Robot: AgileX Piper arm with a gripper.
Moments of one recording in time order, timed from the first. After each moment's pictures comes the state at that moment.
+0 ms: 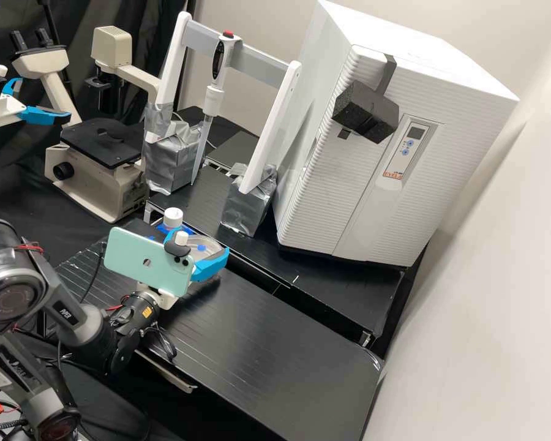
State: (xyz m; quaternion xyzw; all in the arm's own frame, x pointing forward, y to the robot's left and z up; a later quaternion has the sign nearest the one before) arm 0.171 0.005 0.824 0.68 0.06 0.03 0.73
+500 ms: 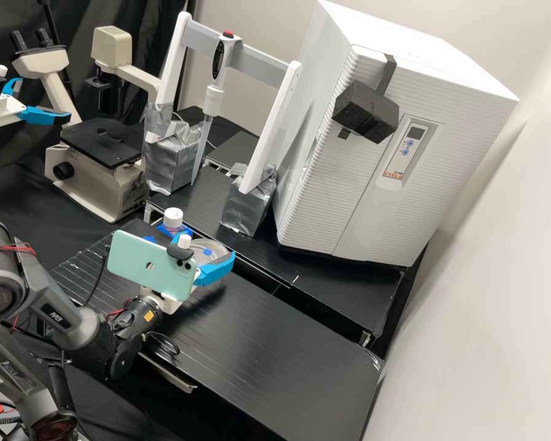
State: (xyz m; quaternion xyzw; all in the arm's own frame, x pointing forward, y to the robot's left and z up) arm 0.165 0.007 0.831 0.68 0.06 0.04 0.73
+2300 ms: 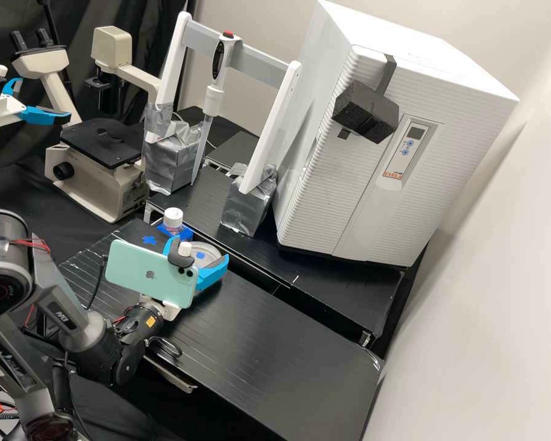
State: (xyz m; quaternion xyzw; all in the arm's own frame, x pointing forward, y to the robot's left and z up) arm 0.162 -0.008 0.829 0.68 0.08 0.01 0.73
